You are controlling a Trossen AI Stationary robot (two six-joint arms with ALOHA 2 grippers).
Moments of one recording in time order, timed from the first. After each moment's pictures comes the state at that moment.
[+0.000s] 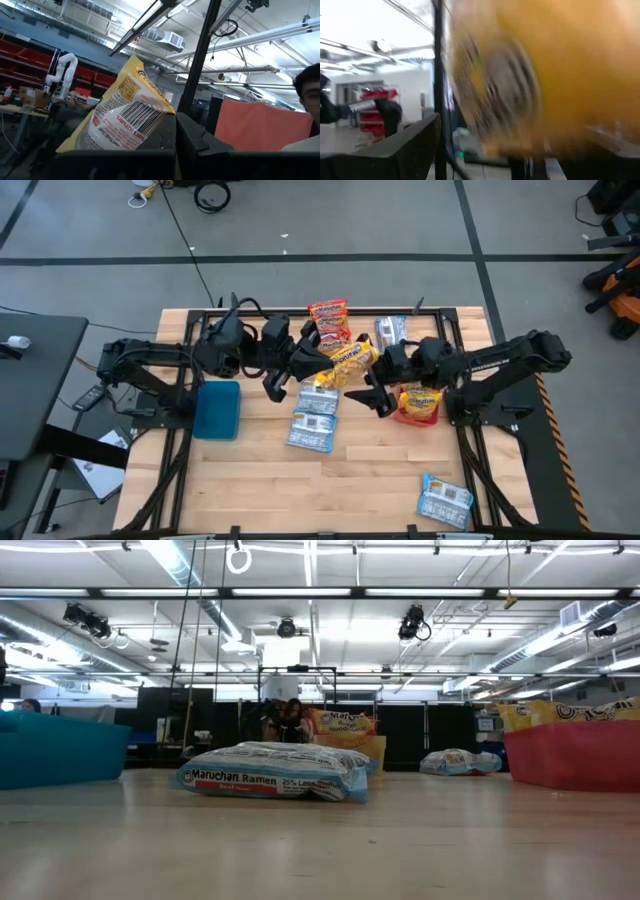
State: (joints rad) left arm -0.02 1.46 1.33 0.63 0.26 -0.46; right arm 0.08 1.31 0.88 0.86 -0.21 0.09
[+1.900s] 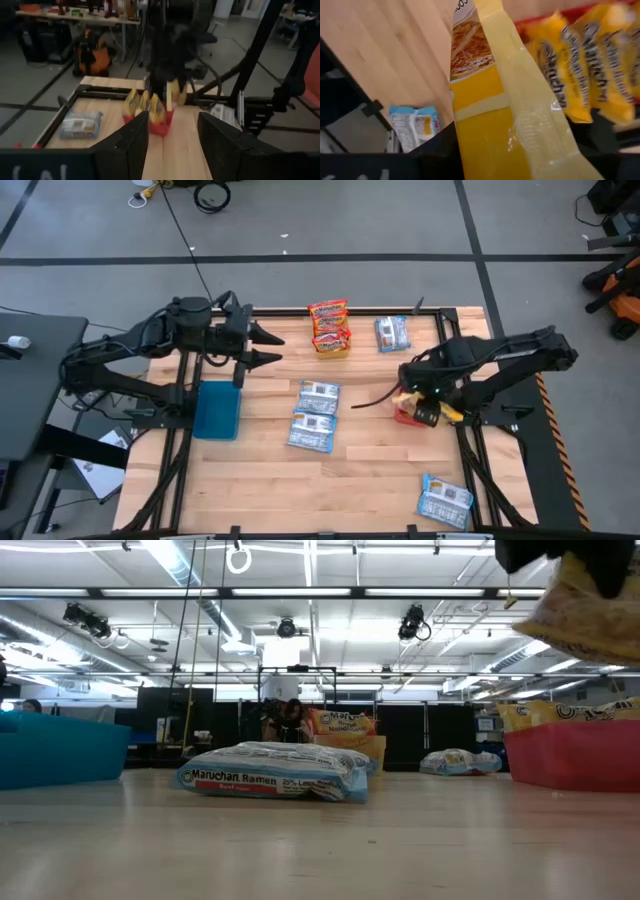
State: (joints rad) left arm 0.13 1.09 1.33 -0.44 0.12 -0.06; right arm 0.15 1.23 1.22 -1.48 -0.21 0.64
